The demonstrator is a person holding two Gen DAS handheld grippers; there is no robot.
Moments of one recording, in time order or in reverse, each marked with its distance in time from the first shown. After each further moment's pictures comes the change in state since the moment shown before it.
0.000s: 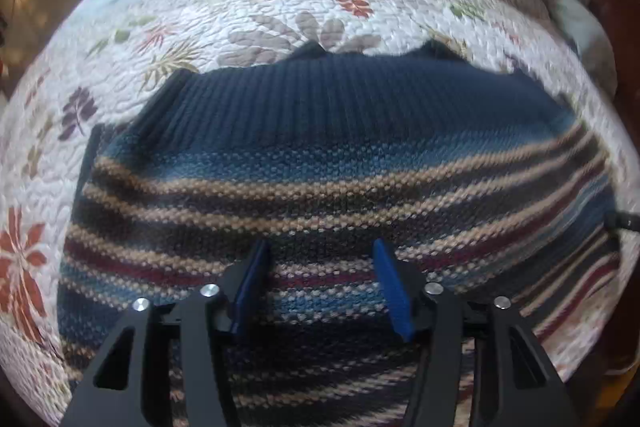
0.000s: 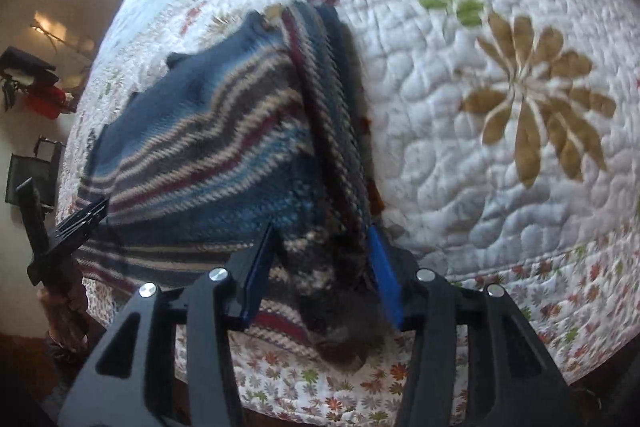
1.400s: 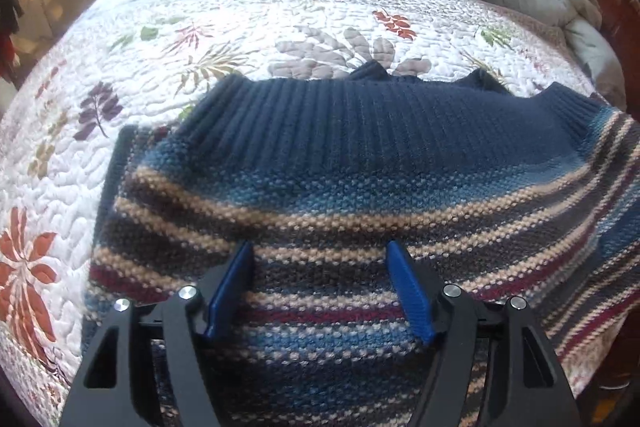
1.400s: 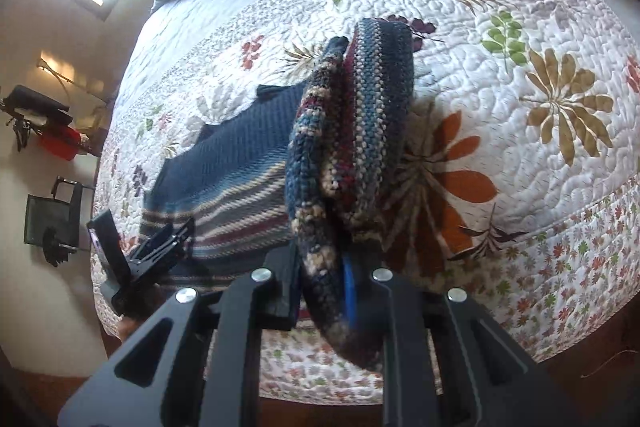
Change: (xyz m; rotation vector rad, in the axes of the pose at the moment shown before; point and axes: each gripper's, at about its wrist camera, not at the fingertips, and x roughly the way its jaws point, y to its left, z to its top) left arm 0.007 0.046 0.000 -0.075 -0.054 -0.016; right arm -0.053 0.117 -0.004 0.096 -0.122 0.066
